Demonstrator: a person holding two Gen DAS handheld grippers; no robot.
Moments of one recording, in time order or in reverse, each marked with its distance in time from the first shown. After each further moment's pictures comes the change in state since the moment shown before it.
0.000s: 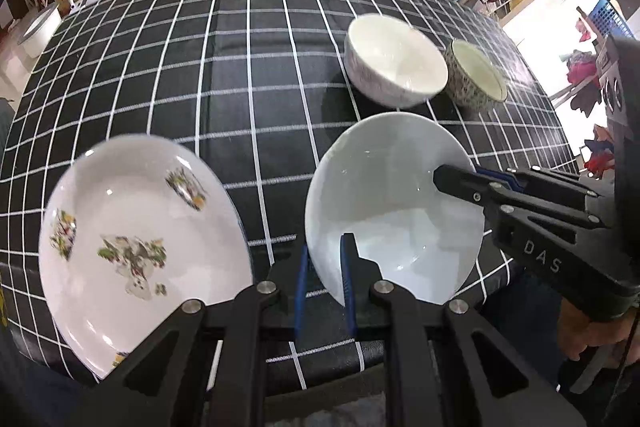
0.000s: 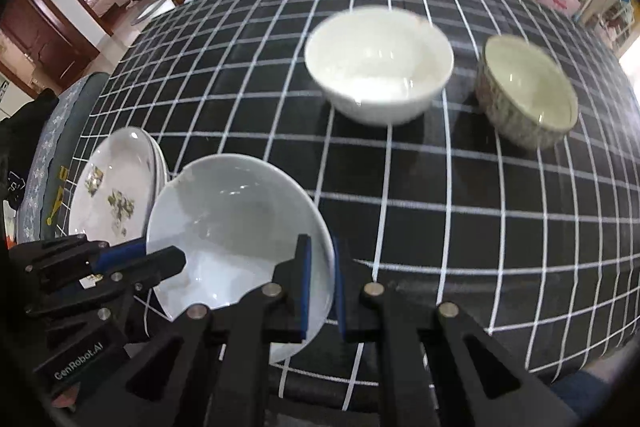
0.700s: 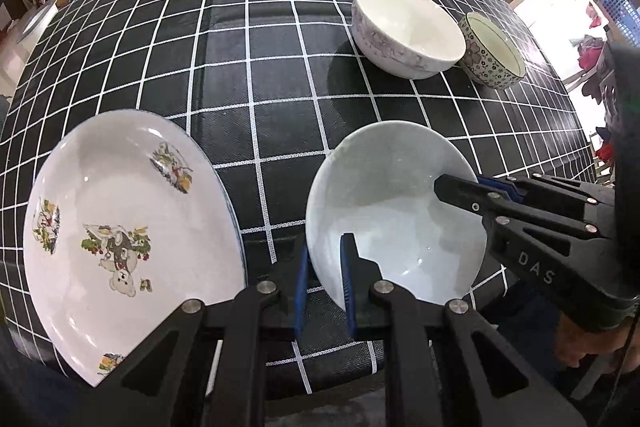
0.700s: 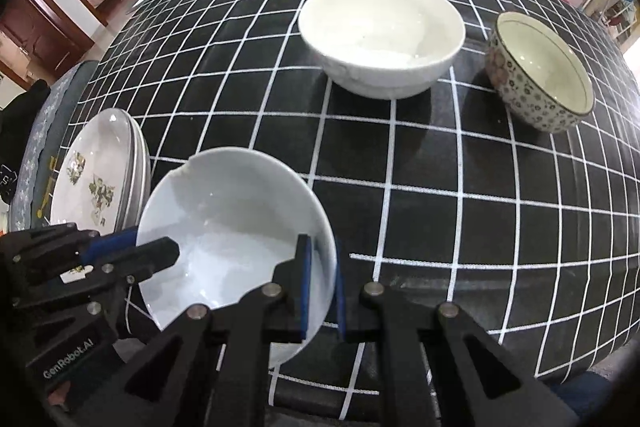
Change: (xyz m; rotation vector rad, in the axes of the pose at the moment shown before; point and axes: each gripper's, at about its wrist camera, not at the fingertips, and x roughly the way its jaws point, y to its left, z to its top) left arm 0.026 -0.001 -0.003 0.006 0.052 0.022; right arm 0.017 0.003 -0.006 -0.013 0.024 -0.029
